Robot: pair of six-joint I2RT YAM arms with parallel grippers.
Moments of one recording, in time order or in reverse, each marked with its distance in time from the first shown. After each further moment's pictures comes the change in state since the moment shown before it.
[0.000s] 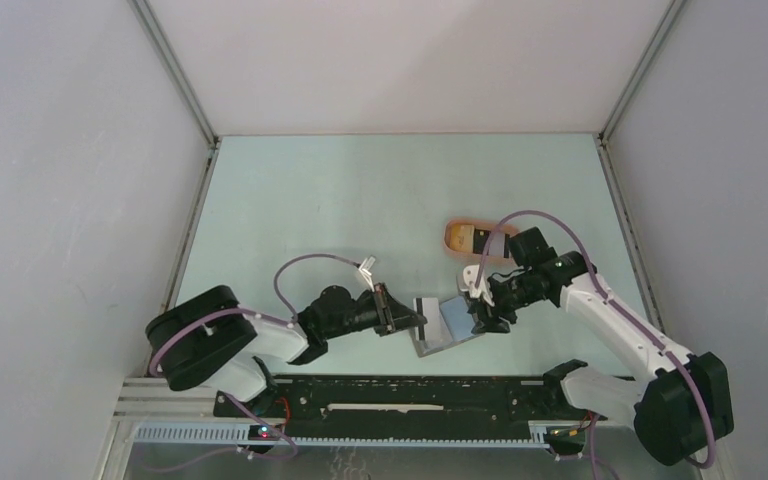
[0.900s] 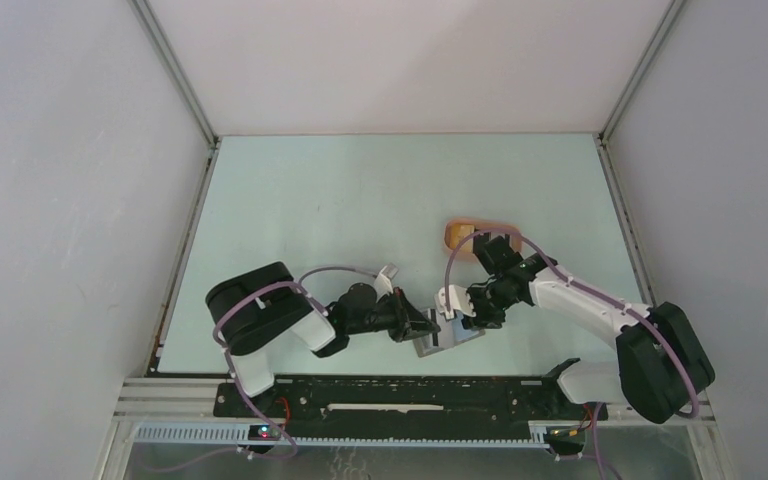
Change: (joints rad) left arm -0.022 0.341 0.112 0.071 0.072 -0.233; right arm 0.155 0.177 -0.071 0.200 0.323 -0.125
